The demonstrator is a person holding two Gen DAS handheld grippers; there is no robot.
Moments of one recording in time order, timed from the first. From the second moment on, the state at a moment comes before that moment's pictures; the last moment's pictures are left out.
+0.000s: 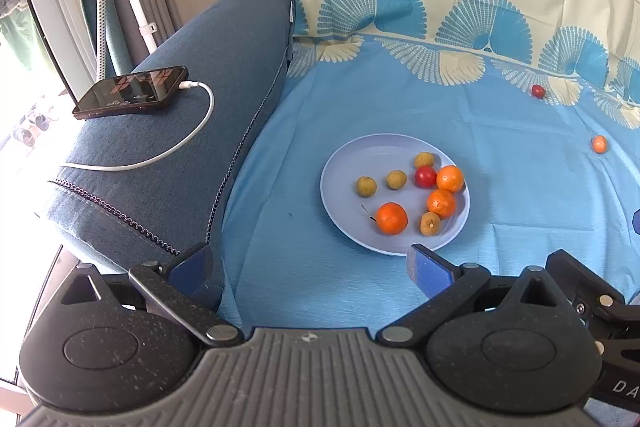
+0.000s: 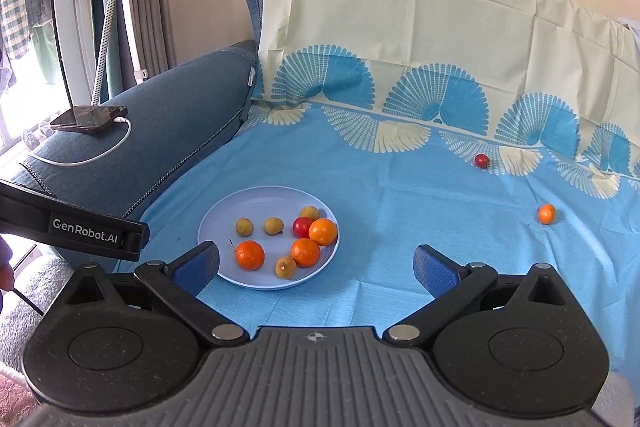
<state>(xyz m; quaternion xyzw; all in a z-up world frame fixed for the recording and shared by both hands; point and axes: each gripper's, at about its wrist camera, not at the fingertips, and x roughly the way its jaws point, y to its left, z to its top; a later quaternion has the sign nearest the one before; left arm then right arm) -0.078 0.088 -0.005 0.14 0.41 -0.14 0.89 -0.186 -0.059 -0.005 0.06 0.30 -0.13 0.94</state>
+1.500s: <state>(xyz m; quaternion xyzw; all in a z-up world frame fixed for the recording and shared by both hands) -0.058 0.067 -0.020 0.17 0.43 -0.13 0.88 -0.177 -0.077 -0.023 0.09 0.32 -0.13 0.93</state>
